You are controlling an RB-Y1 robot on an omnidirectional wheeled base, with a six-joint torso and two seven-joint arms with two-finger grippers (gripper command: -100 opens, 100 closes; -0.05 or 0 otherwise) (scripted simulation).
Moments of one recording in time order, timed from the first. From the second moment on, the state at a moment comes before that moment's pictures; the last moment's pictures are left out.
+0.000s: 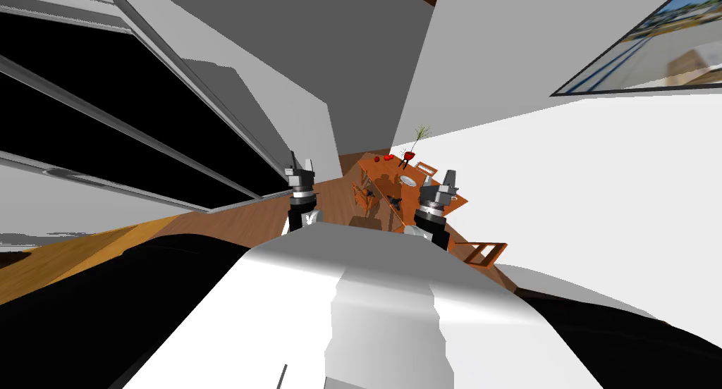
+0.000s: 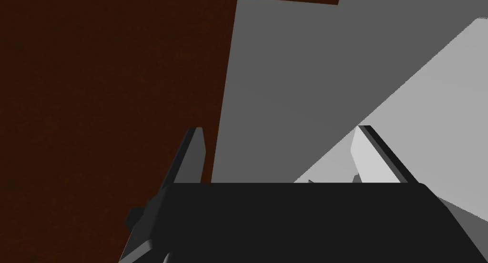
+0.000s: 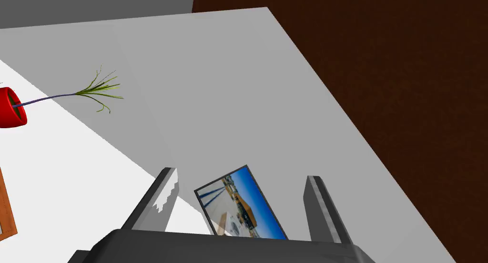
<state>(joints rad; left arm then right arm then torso) 0.47 -0.01 0.04 -2.34 0.02 -0.51 -0.01 0.53 0.03 0.05 -2.34 -0.12 -0.40 0.04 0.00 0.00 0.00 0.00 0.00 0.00</state>
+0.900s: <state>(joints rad) 0.47 -0.01 0.04 -2.34 0.02 -0.51 -0.01 0.41 -0.19 0.08 -2.18 0.05 -0.37 0.07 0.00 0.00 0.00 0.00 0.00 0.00</state>
